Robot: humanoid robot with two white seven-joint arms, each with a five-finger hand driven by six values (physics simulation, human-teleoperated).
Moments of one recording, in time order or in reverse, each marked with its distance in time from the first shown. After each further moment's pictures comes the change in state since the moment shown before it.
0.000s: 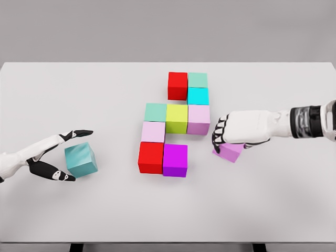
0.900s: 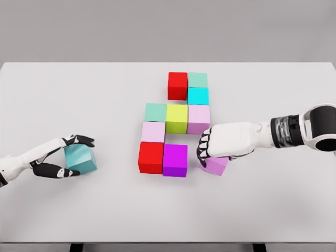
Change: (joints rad) left arm -0.003 -0.020 -0.021 0.029 -0.001 0.013 -0.002; right arm -0.020 0.053 0.087 -0.021 0.000 0.000 0.000
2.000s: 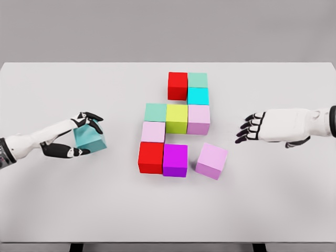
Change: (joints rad) left arm -0.161 -0.070 0.000 0.005 -0.078 0.003 -0.089; right arm -0.029 -0.261 -0.030 0.010 -0.018 0.000 0.000
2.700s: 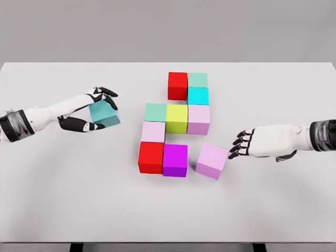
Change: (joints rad) left arm -0.235 -0.130 -0.067 0.124 -0.087 0.016 -0.049; right arm 0.069 0.076 0.022 0.031 0.080 0.000 0.000
